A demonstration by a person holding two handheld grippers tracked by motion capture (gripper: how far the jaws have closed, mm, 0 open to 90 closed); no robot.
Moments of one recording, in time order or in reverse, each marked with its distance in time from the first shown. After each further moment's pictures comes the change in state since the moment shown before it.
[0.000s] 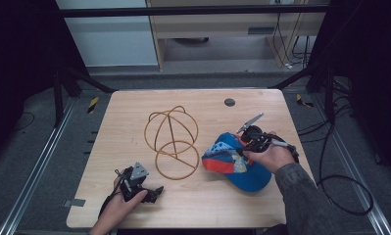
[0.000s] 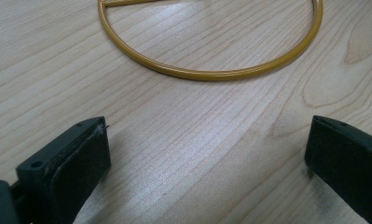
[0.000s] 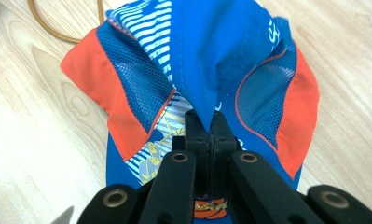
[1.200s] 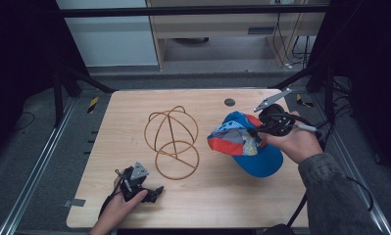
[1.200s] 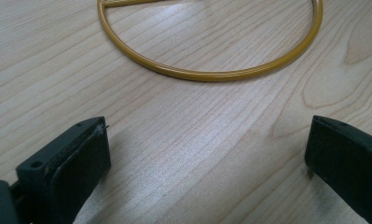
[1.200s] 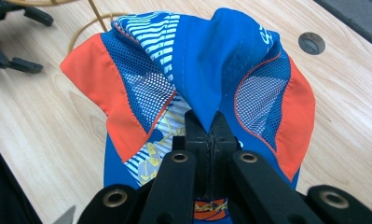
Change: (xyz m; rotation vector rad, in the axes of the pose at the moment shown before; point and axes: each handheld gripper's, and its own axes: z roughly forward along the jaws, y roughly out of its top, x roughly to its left) left arm 0.000 0.000 0.000 0.001 0.001 0.001; right arm 0.003 0.021 -0.103 -0.150 -0.064 -0.019
